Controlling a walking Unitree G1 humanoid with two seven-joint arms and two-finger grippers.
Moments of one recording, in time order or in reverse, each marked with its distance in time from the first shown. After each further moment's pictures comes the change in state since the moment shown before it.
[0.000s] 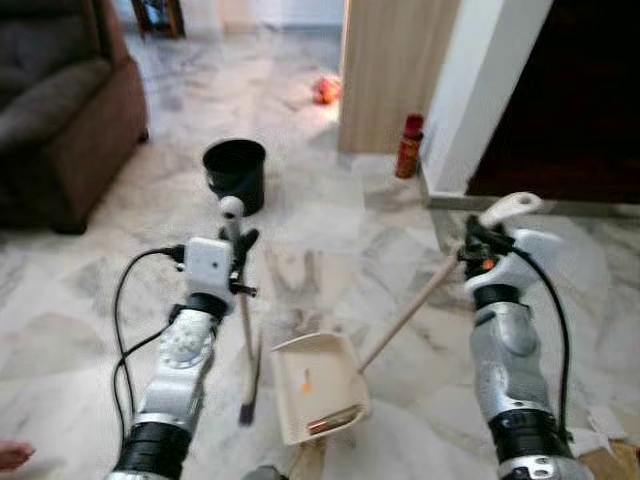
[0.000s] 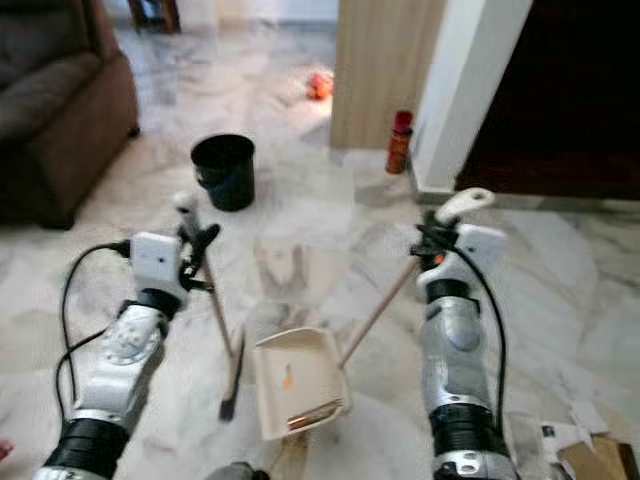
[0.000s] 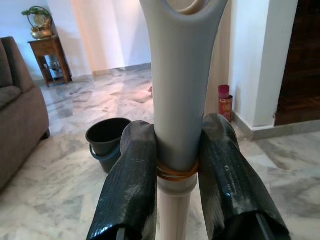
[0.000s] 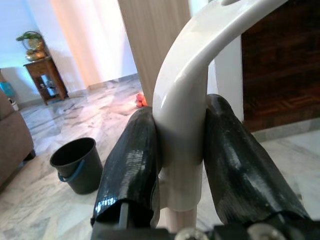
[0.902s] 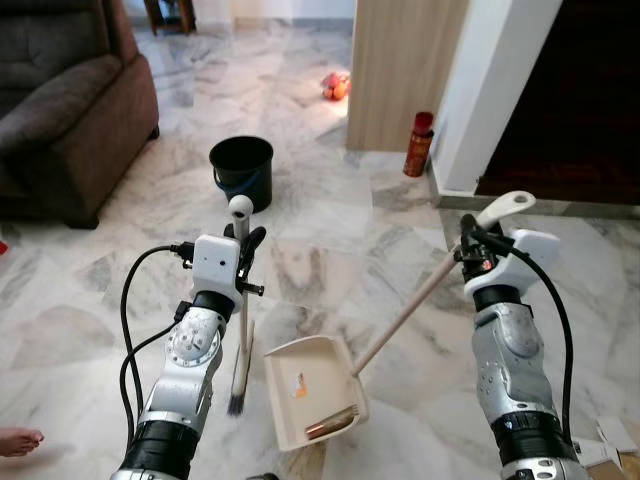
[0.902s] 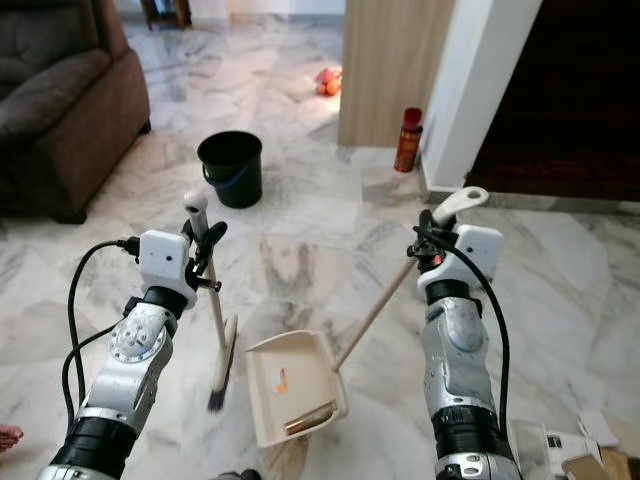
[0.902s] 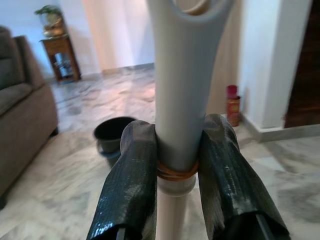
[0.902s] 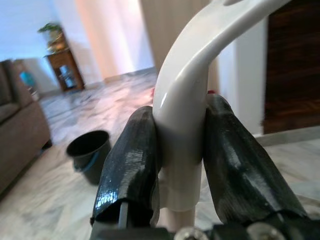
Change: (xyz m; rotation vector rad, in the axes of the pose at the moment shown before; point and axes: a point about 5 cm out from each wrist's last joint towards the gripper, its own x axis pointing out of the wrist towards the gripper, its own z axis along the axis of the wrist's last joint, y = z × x) left arm 0.002 -0.006 0.002 0.008 -0.009 -0.013; right arm -0.001 0.001 0.000 -0.005 0.003 0.039
